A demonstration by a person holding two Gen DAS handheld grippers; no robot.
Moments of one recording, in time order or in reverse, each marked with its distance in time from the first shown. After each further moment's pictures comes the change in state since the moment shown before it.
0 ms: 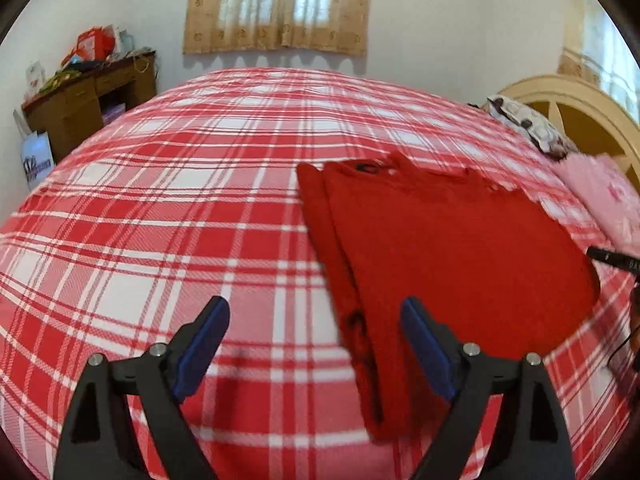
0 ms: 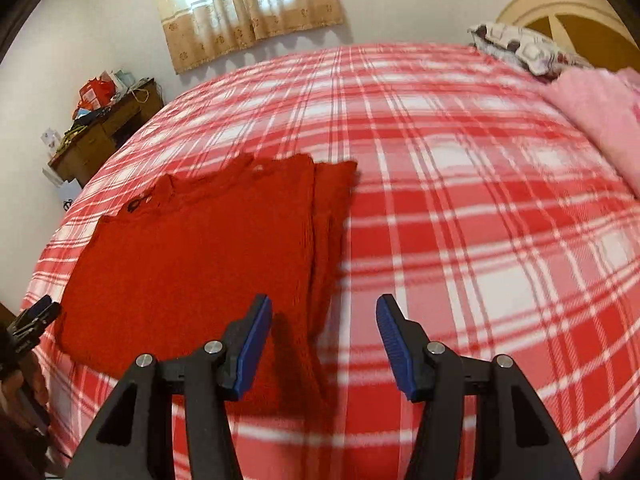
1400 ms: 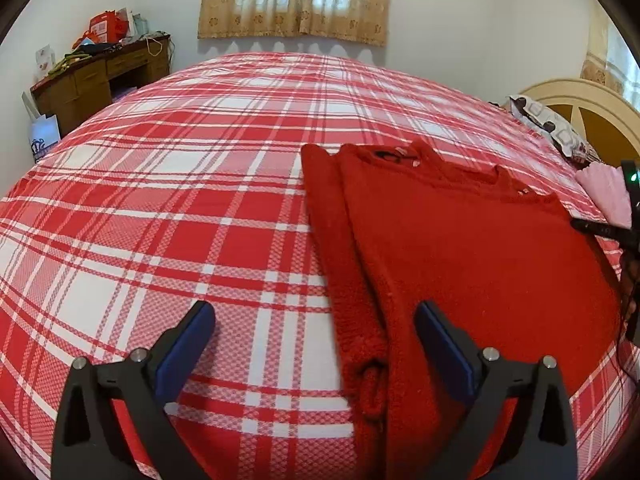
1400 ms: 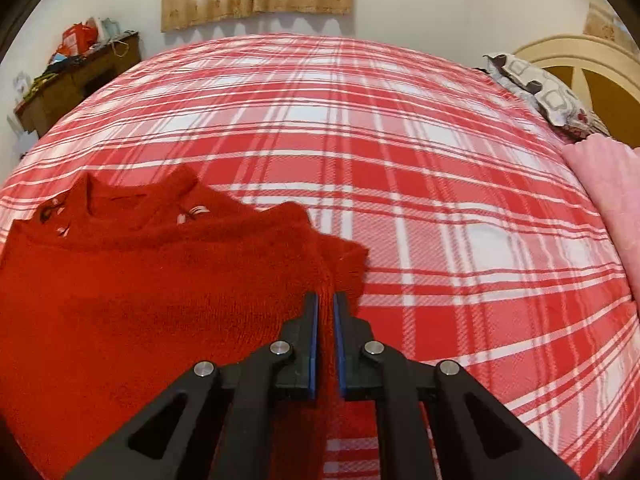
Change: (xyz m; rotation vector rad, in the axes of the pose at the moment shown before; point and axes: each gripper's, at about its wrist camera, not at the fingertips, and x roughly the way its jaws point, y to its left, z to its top) left arm 0.044 -0.001 0.008 -0.077 0.035 0.046; right arm 0.093 0.017 0.088 -0.166 0.000 -0.205
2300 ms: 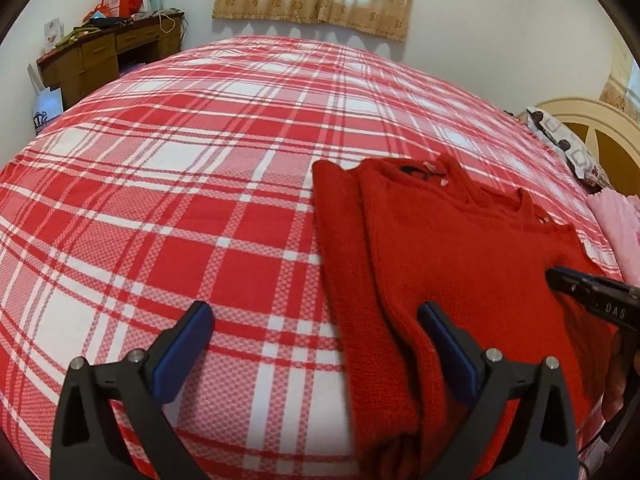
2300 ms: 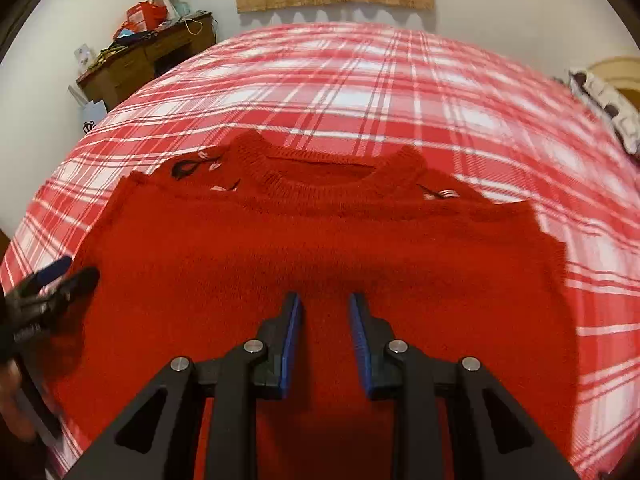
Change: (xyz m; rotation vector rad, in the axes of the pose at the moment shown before) left arm 0.026 0.011 0.021 -0.084 0.042 -0.013; right arm -0.037 0.127 -0.017 -0.110 0.021 0.223
